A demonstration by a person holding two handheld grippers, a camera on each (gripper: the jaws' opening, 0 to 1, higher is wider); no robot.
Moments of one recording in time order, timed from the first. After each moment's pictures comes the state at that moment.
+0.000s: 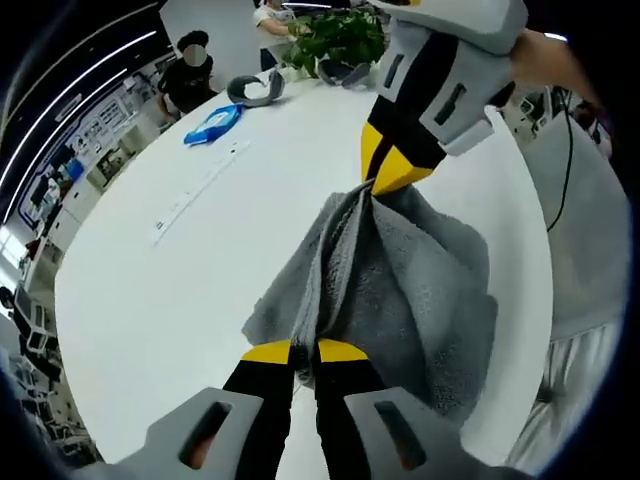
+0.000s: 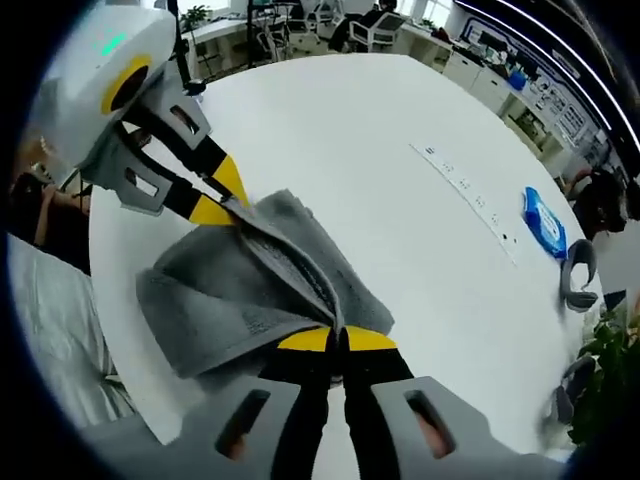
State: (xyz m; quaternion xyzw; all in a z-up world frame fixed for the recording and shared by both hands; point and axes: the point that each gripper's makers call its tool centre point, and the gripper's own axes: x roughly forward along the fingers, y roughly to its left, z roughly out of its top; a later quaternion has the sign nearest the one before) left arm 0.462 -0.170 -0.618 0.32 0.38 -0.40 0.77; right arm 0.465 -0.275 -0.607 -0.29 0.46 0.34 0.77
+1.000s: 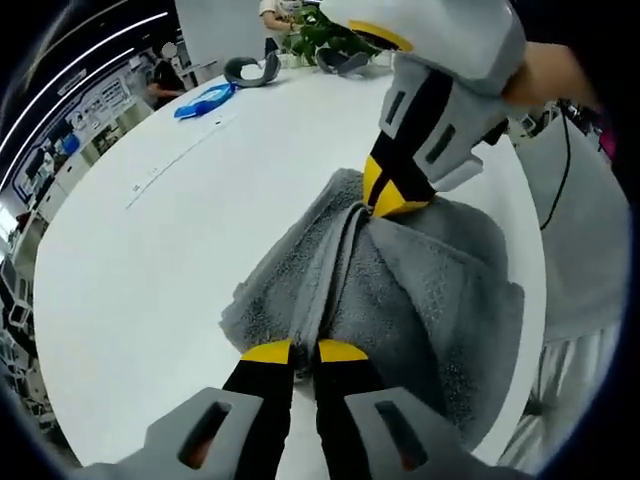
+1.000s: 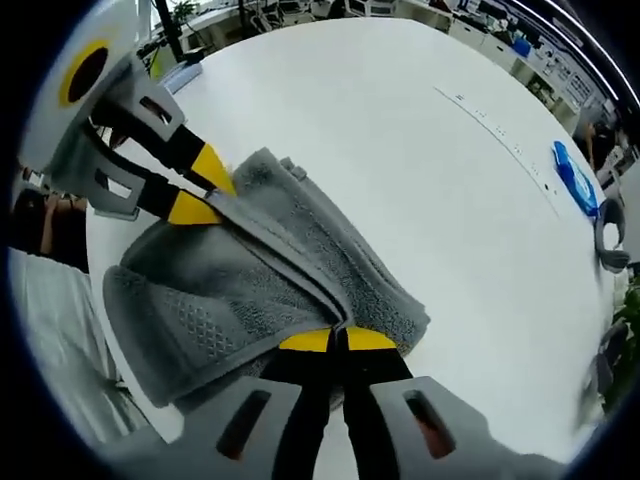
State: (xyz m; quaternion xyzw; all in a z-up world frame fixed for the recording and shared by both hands) left arm 0.411 -0.168 -0.640 0.27 0.40 -0.40 0.78; right arm 0.413 -0.274 -0.650 -0.25 0.52 0.33 0.75
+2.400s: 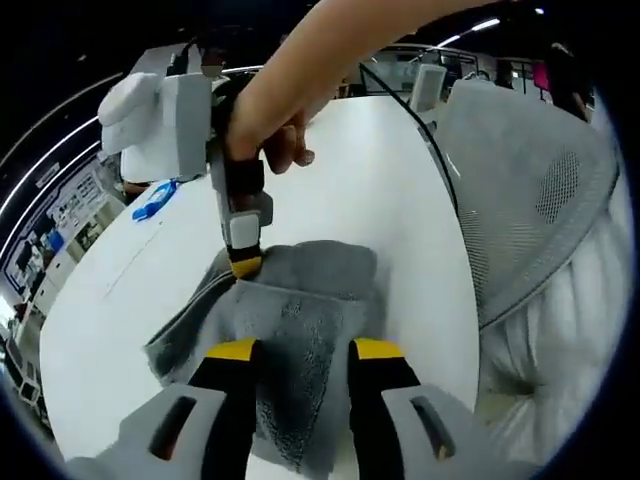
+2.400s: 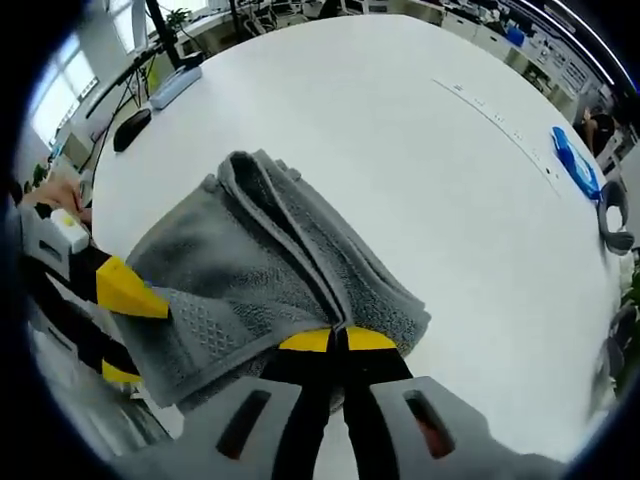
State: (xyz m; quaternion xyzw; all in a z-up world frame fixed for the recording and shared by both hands) left arm 0.313 -0.223 -0.609 0.29 0.23 -0.50 0.78; right arm 0.405 -0.272 -0.652 -0.23 0.53 0.33 0.75
